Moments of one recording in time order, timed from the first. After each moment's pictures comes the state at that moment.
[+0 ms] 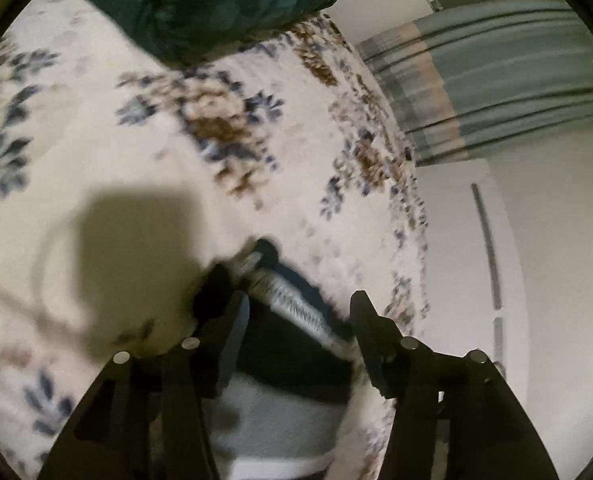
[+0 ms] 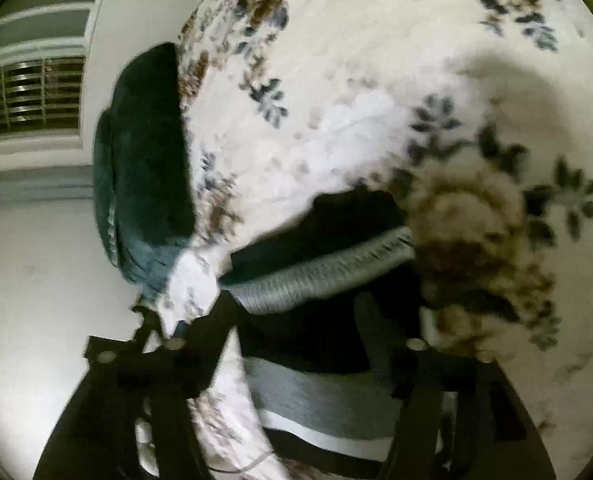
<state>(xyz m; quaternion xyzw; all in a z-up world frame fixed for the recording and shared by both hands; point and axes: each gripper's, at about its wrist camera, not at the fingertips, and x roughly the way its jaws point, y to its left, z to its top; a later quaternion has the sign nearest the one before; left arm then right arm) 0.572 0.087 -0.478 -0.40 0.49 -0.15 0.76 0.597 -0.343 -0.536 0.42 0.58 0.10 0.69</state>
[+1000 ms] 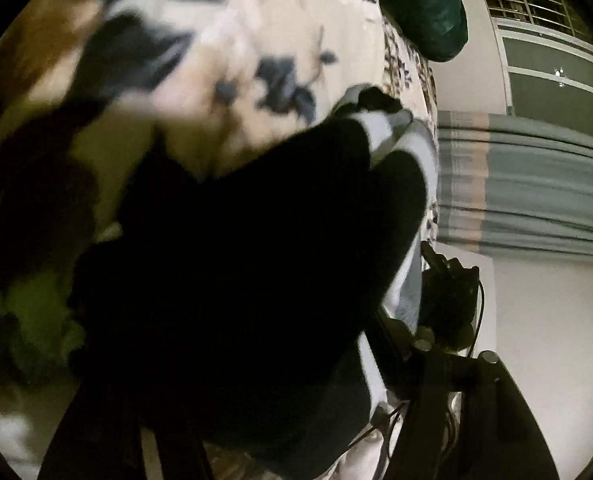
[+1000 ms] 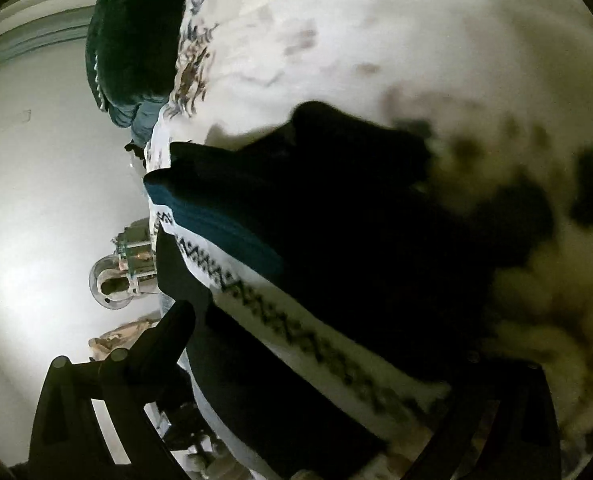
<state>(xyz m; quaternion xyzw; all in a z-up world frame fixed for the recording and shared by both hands) 0.407 0.016 -0.598 -0.60 0.42 -0.02 0.68 0.694 -0.277 -0.671 0.28 0.70 0.34 0.56</state>
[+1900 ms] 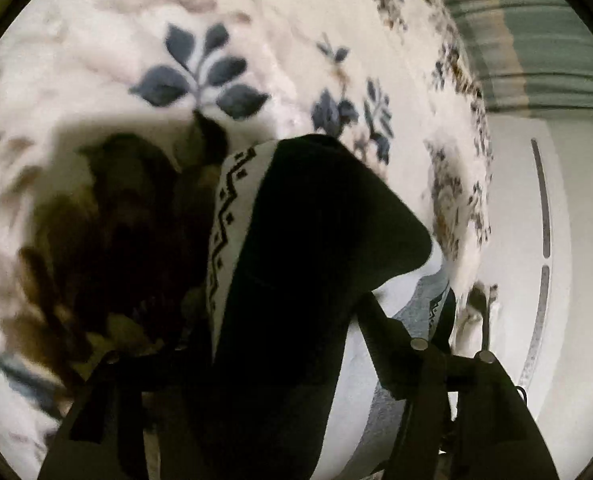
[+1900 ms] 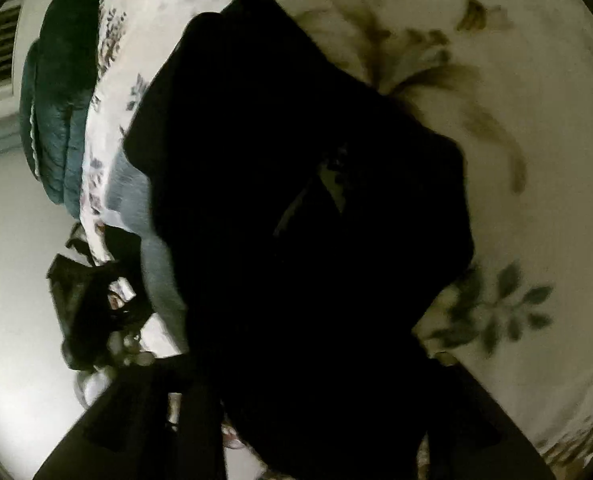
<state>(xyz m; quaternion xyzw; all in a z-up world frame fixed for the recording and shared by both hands) 0.396 0.090 -0.567 -0.39 0.60 -0.10 0.69 0.347 -0.279 -0.620 0.36 0.71 0.07 0.60</state>
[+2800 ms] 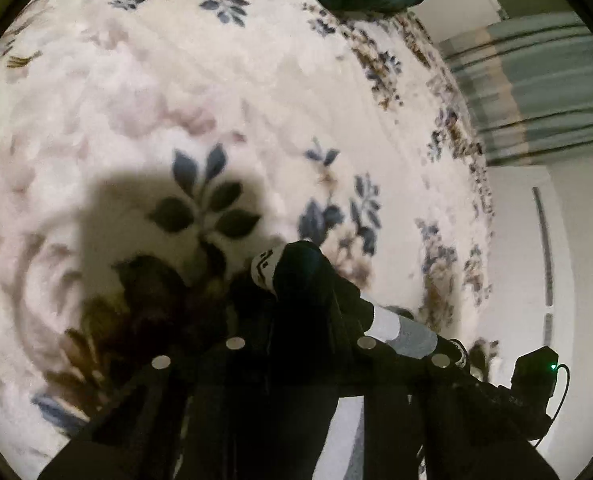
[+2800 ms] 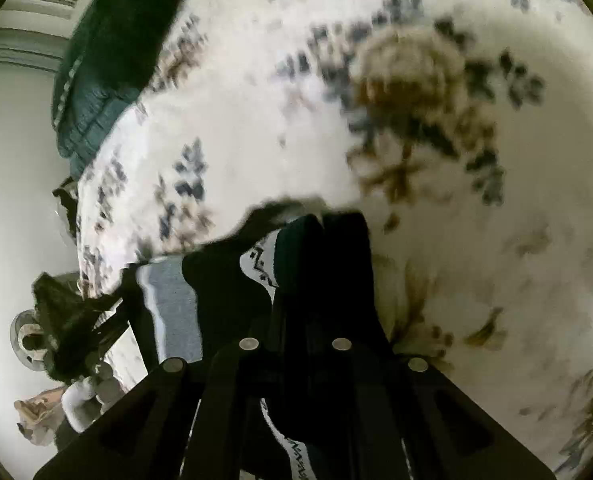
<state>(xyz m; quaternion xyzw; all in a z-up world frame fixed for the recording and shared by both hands) 0.423 0.113 -0.540 -0.40 0.53 -0.04 0.75 0.495 -0.298 -0.538 0.23 0.64 0.15 0.72</state>
